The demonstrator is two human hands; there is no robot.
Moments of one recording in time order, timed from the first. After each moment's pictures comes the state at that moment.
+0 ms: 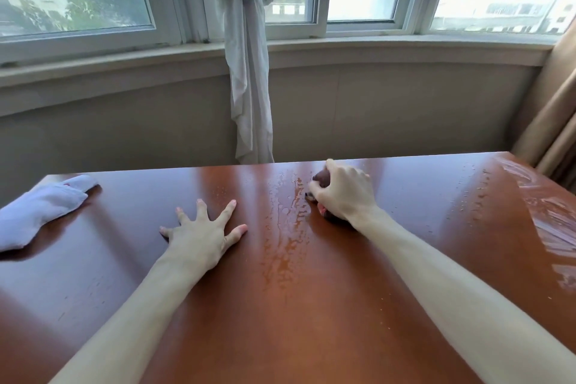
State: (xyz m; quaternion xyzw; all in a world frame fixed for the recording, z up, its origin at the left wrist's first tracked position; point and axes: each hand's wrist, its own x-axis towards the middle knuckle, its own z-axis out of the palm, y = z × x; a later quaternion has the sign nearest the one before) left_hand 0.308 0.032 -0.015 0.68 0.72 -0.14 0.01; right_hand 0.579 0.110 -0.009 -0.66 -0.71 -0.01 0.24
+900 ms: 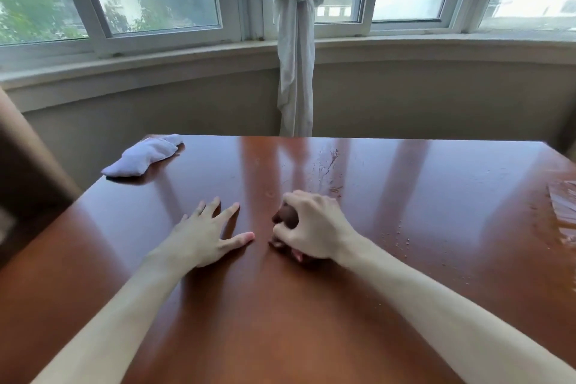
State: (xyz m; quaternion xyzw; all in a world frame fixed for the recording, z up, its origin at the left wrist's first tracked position) left_hand 0.228 -0.125 -0.013 0.68 0.72 -0.04 0.12; right_hand 0.472 -0.102 0.011 -0.46 -0.86 0.08 0.21
